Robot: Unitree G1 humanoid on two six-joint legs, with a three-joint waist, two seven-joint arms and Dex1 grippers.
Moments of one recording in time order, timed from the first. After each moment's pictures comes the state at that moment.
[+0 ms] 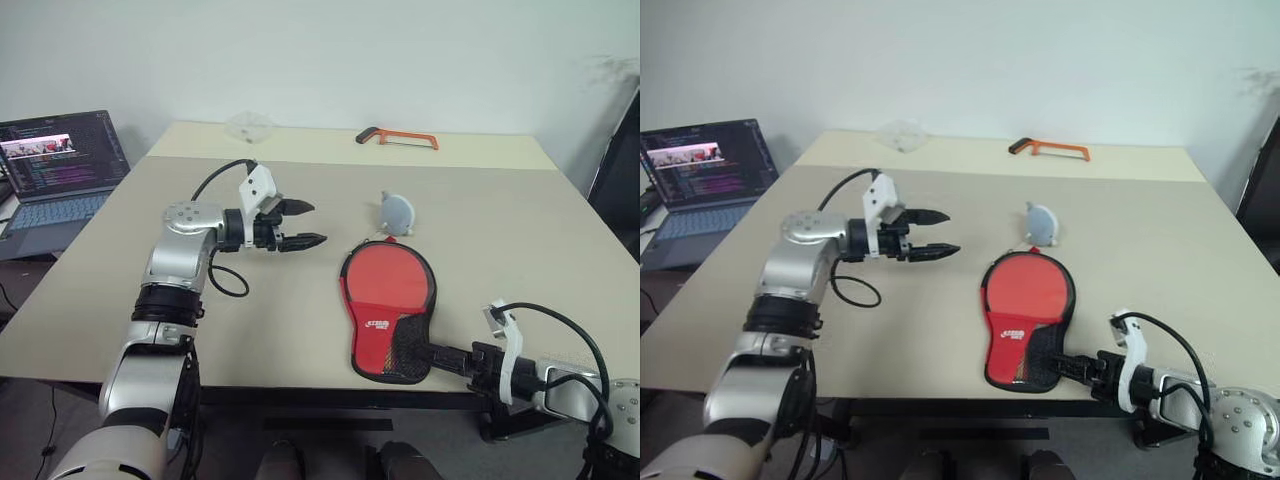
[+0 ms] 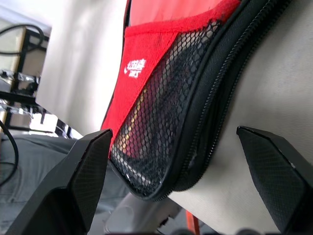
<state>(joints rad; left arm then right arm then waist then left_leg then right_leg) -0.86 0.52 0.01 0.44 -0.12 0.24 -1.22 -0.14 -0.31 -0.46 -0.41 1.09 1.60 0.24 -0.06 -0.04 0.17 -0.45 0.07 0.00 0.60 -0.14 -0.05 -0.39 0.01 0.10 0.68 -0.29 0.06</state>
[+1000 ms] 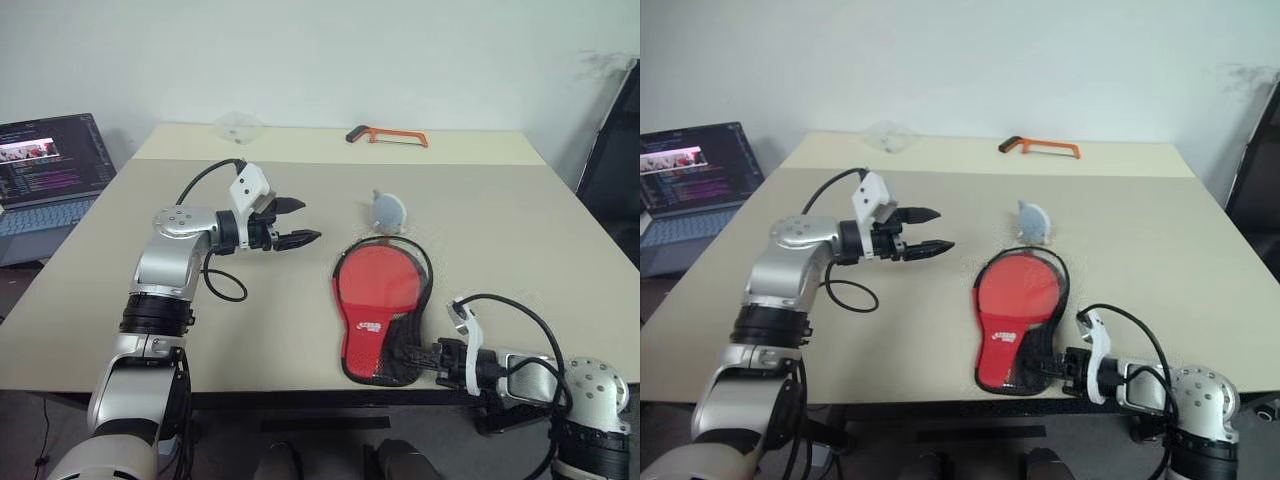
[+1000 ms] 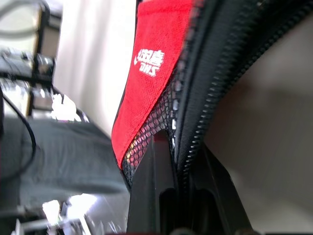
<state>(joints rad) -0.83 0.55 0.00 0.38 -0.15 0.29 -1.14 -0.17 -0.34 -0.33 -0.32 1.15 1.60 0.22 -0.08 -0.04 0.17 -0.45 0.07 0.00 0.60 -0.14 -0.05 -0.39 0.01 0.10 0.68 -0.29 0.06</state>
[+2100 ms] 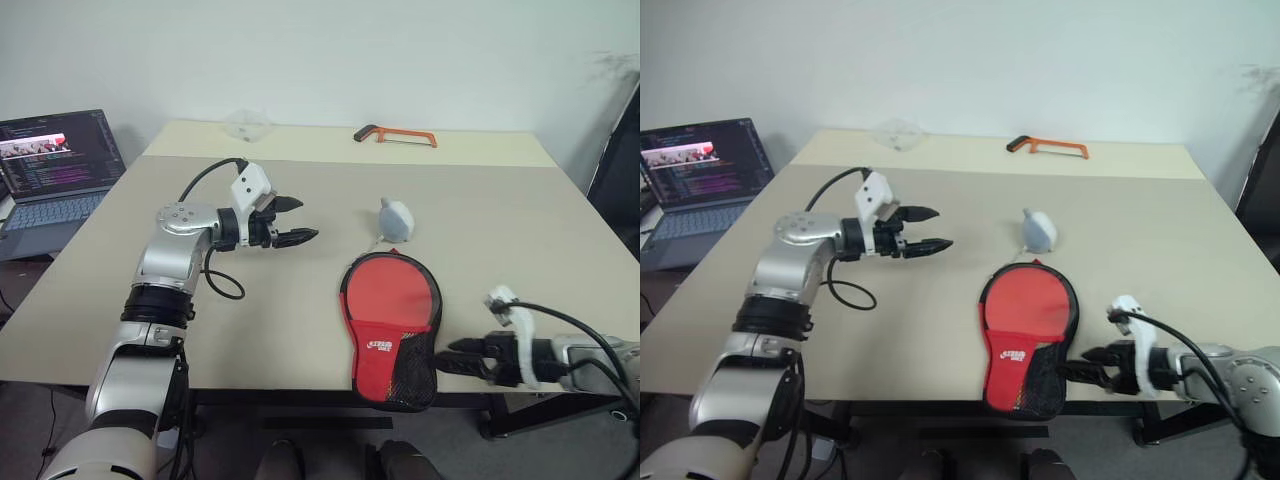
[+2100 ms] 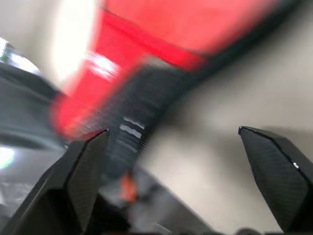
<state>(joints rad) -0.89 0.57 -0.04 0.51 -0.15 0.21 -1.13 -0.14 -0.90 -0.21 -0.41 0.98 1.31 0.54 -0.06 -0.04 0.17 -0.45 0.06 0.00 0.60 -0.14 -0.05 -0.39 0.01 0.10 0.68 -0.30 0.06</state>
